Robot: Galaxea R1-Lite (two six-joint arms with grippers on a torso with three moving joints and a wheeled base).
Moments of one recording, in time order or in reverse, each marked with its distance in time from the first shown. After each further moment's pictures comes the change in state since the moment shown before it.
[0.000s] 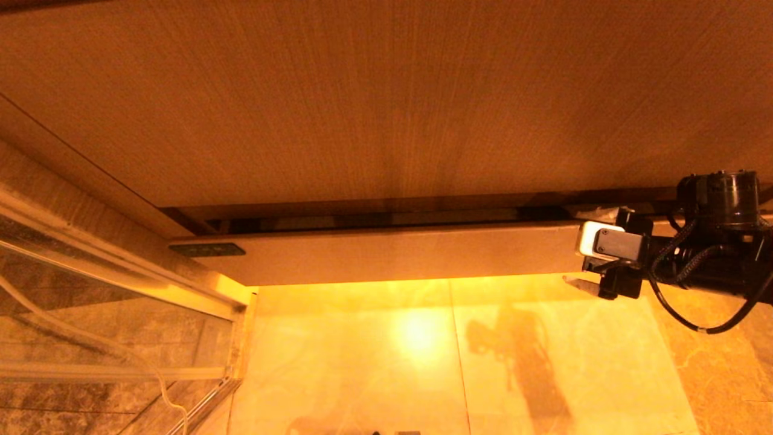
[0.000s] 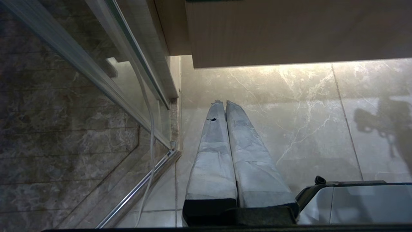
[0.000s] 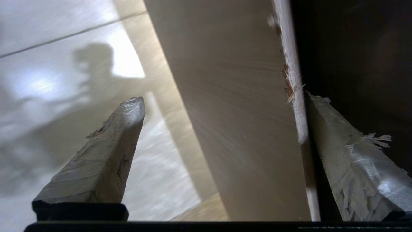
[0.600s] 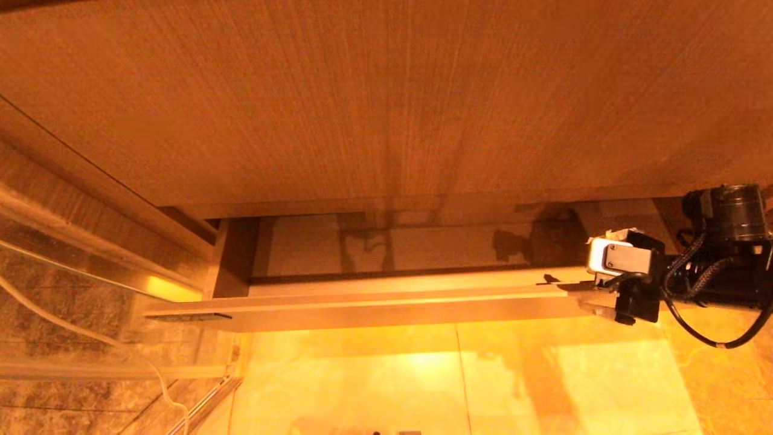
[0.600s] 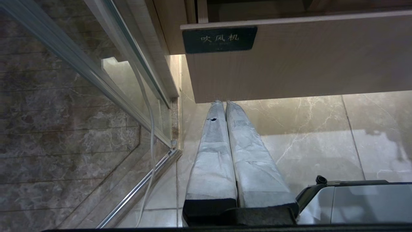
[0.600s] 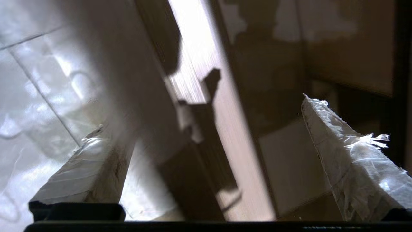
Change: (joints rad) left arm 0.000 0.000 0.000 -0.001 0.000 0.000; right arm -0.007 -0.083 0.032 0.059 0.004 0.010
